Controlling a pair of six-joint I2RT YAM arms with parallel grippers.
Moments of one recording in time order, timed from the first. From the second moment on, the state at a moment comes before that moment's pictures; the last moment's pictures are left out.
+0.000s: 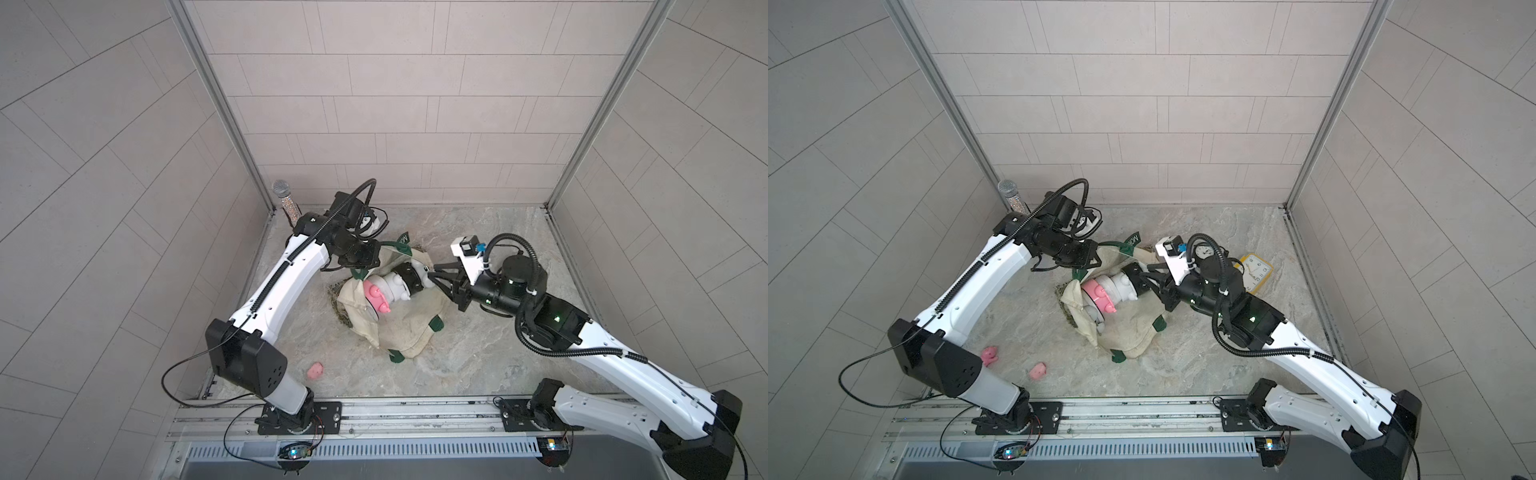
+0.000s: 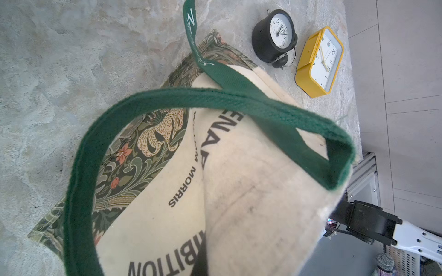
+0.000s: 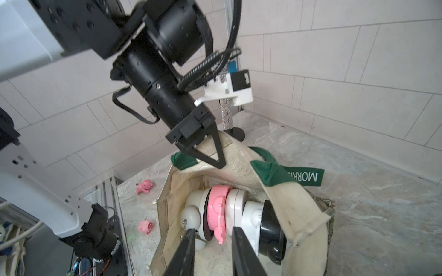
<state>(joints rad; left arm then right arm) -0.37 1.56 1.63 -1.17 0.37 -0.21 0.78 0.98 0.94 -0.17 -0.18 0.15</state>
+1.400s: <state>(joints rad) -0.37 1.55 1.61 -1.14 0.38 -0.26 0.99 1.57 1.01 -0.03 0.16 0.14</state>
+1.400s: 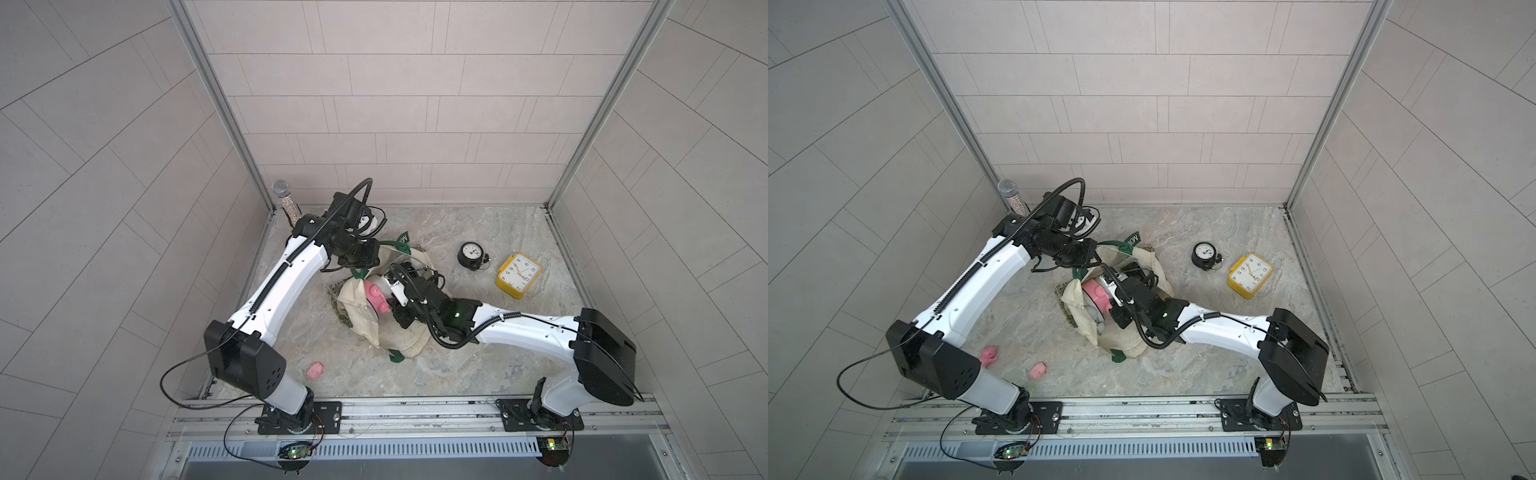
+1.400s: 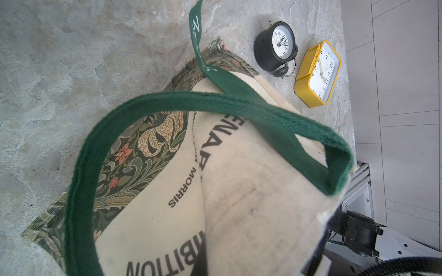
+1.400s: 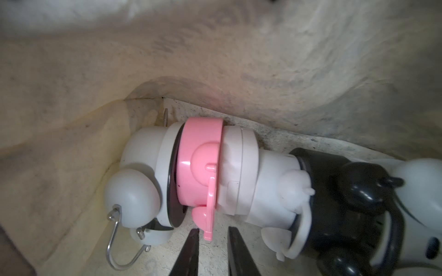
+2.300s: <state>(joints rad) -0.36 1.54 1.61 -1.14 0.39 -0.26 0.99 1.74 1.10 0.01 0.12 0.16</state>
